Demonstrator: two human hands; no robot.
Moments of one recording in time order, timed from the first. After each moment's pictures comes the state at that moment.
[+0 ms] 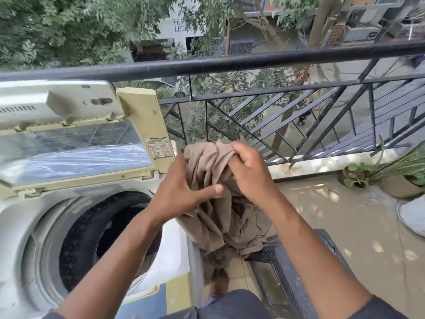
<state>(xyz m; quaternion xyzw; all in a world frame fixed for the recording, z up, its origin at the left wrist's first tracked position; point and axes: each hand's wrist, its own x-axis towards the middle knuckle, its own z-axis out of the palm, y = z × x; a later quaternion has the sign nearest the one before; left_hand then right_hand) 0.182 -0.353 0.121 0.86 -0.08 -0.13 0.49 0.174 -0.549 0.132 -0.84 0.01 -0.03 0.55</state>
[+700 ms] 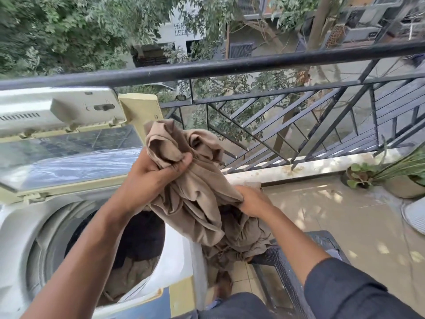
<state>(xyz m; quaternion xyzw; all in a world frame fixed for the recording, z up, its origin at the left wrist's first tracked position) 0.191 -0.321 0.176 0.73 -0.12 -0.10 0.67 0.182 -0.587 -0.007 -0.94 0.06 0.24 0.23</state>
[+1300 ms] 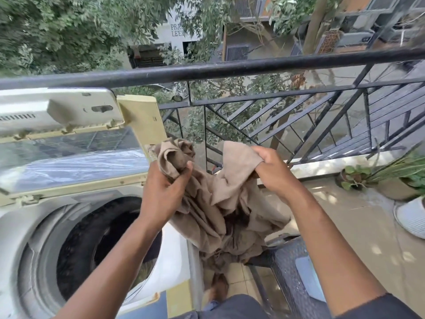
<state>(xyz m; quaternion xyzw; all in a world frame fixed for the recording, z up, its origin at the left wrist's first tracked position) 0.187 -0.342 0.120 0.84 -0.03 0.03 0.54 0.194 -0.601 0.120 -0.84 0.09 0.04 0.53</state>
